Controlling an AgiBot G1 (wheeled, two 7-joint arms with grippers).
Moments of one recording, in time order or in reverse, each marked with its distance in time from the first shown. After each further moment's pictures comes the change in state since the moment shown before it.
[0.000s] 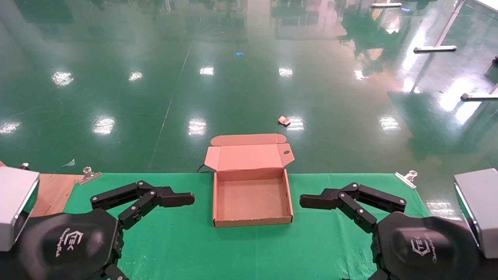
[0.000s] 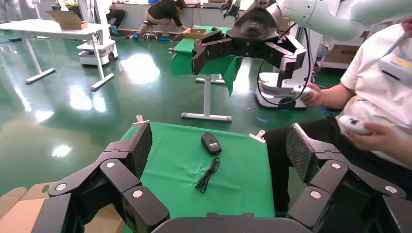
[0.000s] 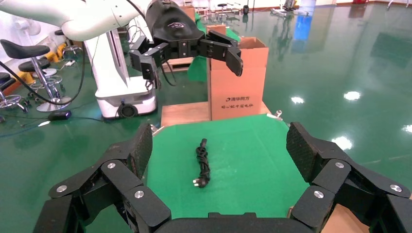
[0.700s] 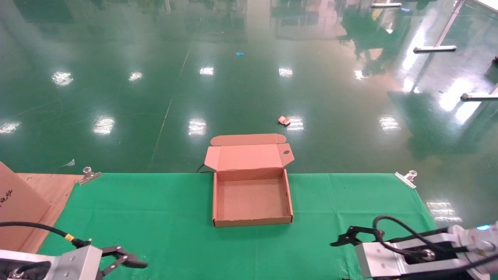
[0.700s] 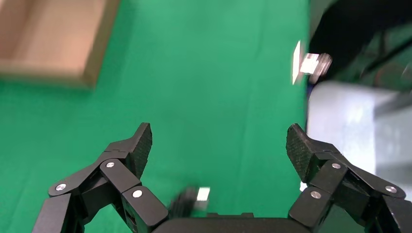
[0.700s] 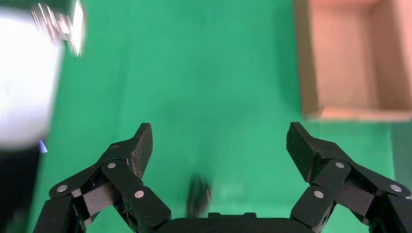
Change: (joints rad) left arm -0.188 0.008 0.254 0.227 0.540 0.047 0.147; right arm 0.304 -0.161 -0.305 -0.232 -0.783 -0.008 -0.253
